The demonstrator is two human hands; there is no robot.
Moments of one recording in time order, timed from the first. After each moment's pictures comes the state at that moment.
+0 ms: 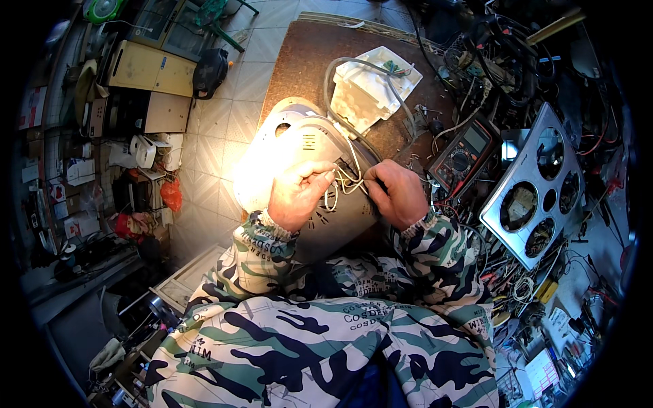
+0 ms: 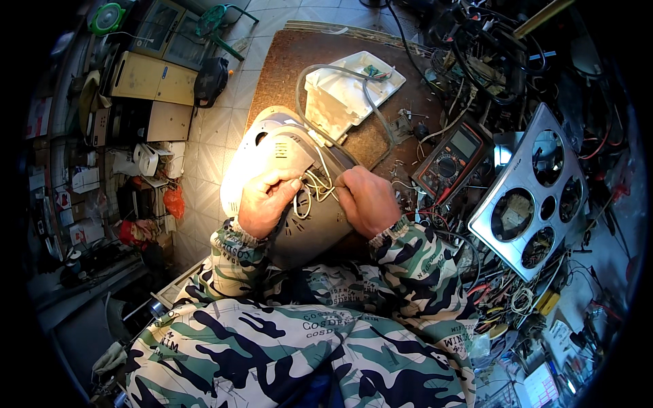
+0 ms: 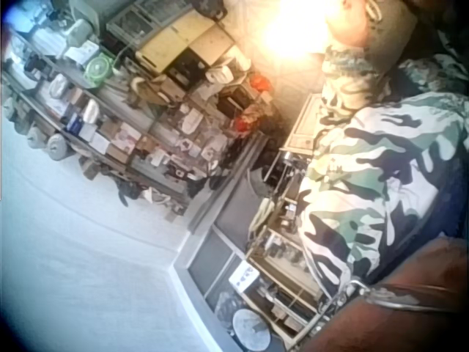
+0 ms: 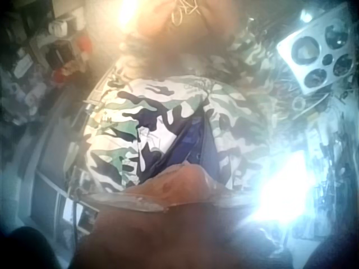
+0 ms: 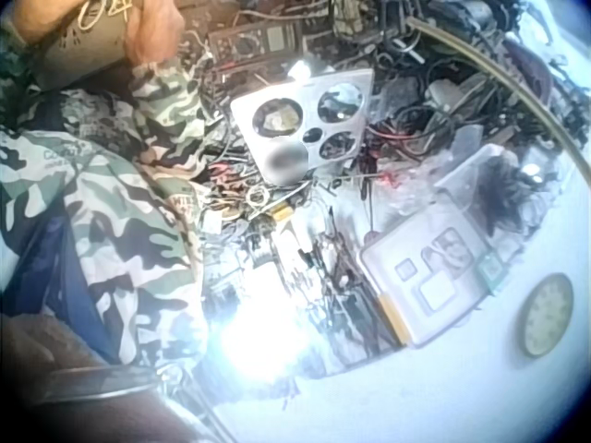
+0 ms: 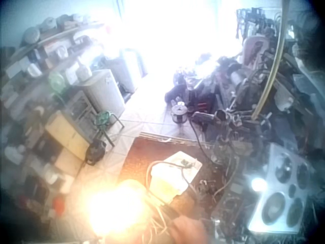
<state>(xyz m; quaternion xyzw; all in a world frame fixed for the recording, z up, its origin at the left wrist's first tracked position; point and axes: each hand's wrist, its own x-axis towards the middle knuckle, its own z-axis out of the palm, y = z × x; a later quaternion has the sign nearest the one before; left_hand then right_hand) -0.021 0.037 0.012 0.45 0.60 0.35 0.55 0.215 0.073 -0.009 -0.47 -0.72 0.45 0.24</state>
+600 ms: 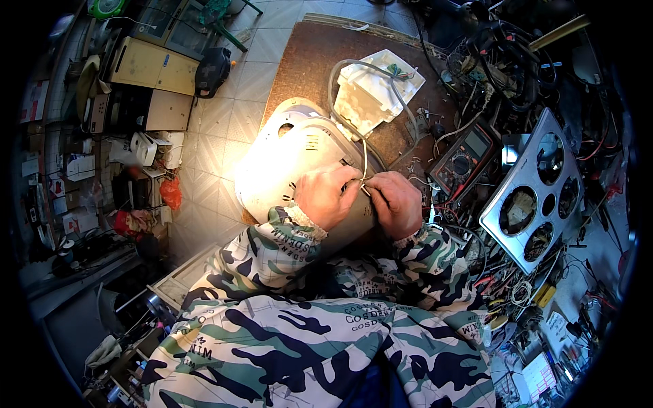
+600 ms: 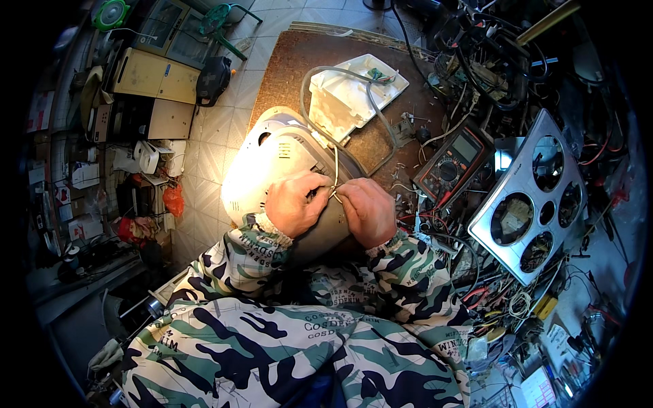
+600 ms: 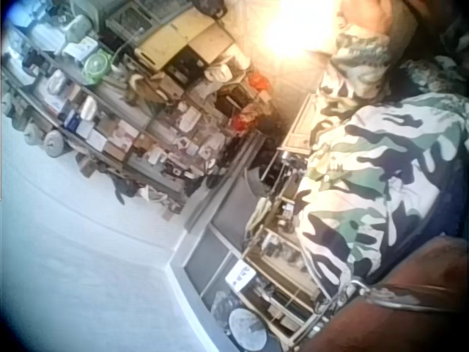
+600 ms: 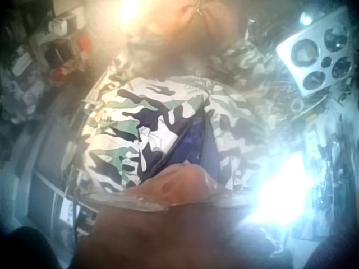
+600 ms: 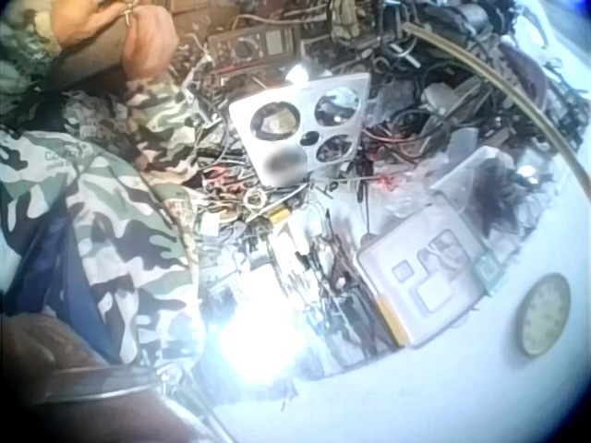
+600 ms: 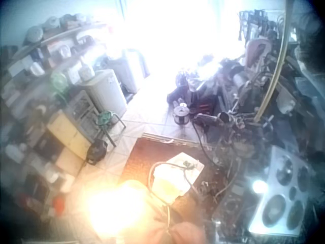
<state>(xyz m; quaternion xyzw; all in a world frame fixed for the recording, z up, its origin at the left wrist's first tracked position) 0.013 0.048 0.005 0.69 0.59 0.25 0.33 0.209 0.050 -0.026 -0.45 -0.74 0.34 0.36</state>
